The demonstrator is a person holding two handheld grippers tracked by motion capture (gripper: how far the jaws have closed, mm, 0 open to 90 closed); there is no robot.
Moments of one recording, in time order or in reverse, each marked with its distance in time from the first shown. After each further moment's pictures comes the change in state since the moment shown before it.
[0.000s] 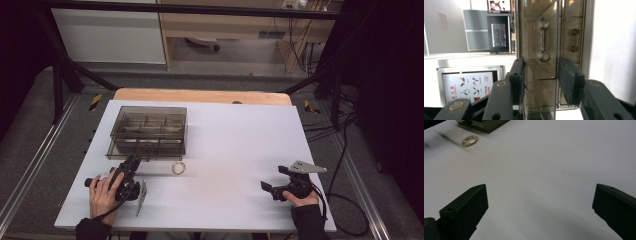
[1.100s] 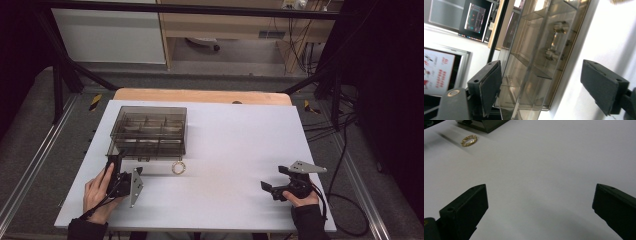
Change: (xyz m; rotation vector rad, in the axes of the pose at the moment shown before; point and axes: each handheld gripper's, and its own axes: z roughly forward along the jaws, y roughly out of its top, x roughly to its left) left arm 0.027 -0.007 -0.004 -0.010 -0.175 -0.408; right arm 0.000 0.000 0.000 0.002 -0.002 0.000
